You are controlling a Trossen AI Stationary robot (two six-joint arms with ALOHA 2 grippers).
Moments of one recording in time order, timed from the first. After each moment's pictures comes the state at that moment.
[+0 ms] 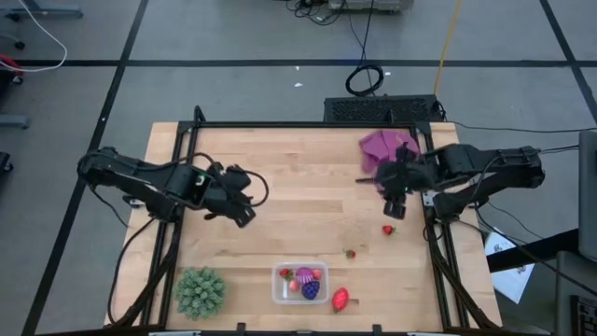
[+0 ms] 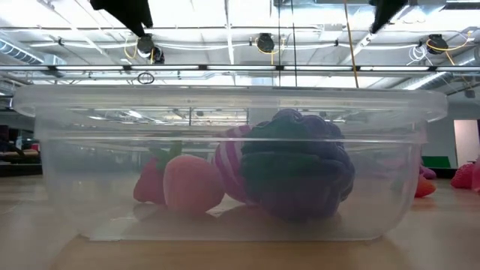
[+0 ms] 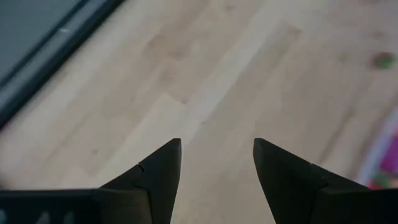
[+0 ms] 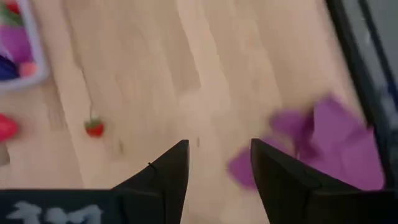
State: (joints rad) left arm -0.27 1.35 1.40 -1.23 -0.49 -0.80; right arm 0.17 1.19 1.40 -1.40 0.28 0.38
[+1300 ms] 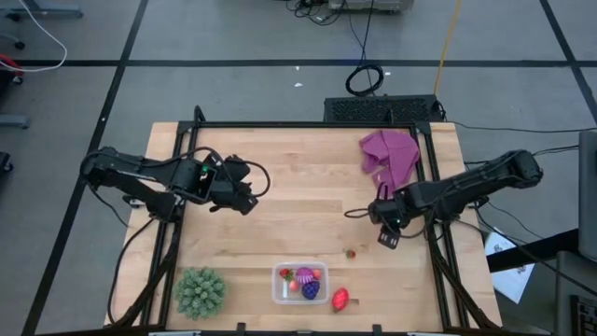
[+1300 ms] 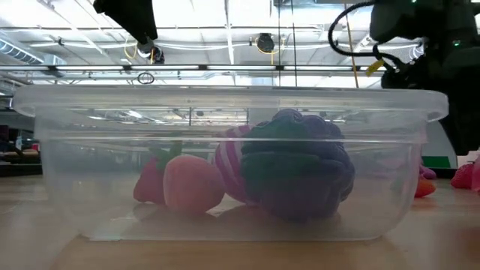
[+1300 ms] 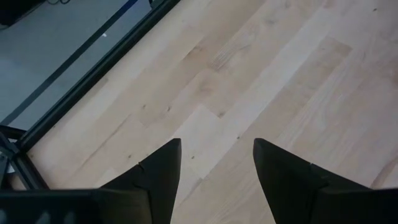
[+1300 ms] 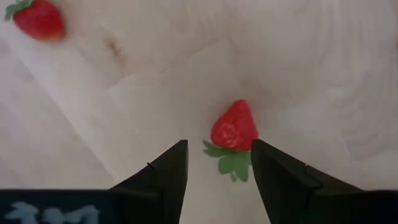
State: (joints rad) left arm -0.20 1.36 1.40 -1.27 -0.59 -0.80; right arm 0.20 1.21 0.68 -0.95 -0.14 0.72
